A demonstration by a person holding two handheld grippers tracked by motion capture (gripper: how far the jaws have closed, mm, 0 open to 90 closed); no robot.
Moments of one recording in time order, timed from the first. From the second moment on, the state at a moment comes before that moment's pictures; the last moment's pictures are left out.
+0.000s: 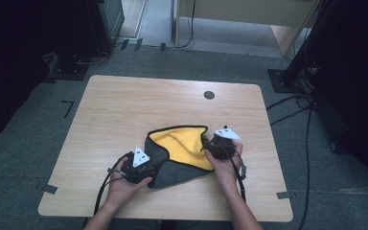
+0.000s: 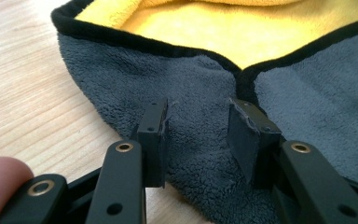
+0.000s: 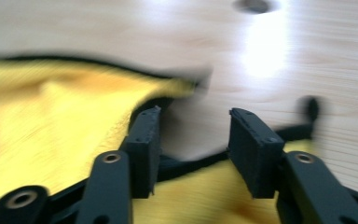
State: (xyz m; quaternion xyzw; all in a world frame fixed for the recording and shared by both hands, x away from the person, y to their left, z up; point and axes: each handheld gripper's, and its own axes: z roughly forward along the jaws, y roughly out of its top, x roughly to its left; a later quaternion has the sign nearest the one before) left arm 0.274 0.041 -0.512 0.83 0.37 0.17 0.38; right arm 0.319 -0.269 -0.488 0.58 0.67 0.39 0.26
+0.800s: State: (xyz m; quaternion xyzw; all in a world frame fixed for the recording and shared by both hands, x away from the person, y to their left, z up) left arm 0.303 0.099 -0.504 0.80 0.46 0.18 0.35; right arm 0.305 -0.268 -0.507 0.49 0.76 0.39 0.18
